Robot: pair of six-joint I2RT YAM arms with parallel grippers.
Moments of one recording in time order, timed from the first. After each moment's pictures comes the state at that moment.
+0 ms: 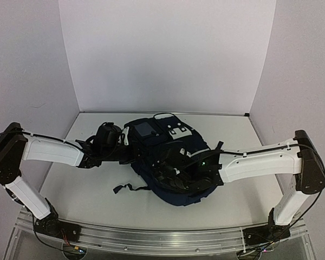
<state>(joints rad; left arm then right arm) -0.80 1.56 0.82 0.26 0.21 -0.81 1.26 1.75 1.26 -0.45 0.46 1.45</state>
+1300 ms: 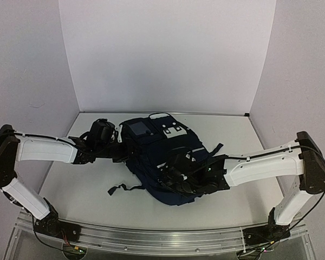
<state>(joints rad) -0.73 1.50 0.82 0.14 0.25 -0.82 1.24 1.70 1.12 -0.36 0.41 1.47</state>
